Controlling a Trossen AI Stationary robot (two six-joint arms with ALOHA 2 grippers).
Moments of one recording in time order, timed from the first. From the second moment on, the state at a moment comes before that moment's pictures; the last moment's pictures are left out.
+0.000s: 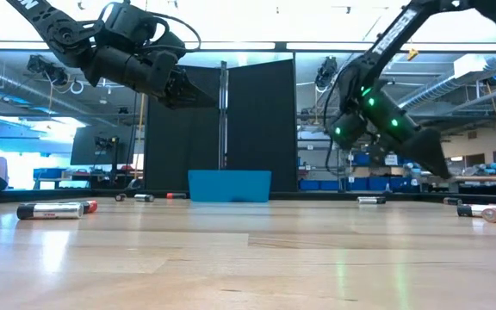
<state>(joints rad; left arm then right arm) 0.41 1.24 0.55 0.43 0.20 0.19 -0.69 1.87 1.17 -1.43 0.26 -0.13</state>
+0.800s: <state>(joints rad) 0.41 1.24 0.55 0.42 0.20 0.20 -0.84 1.77 0.95 -1.25 0.38 0.27</state>
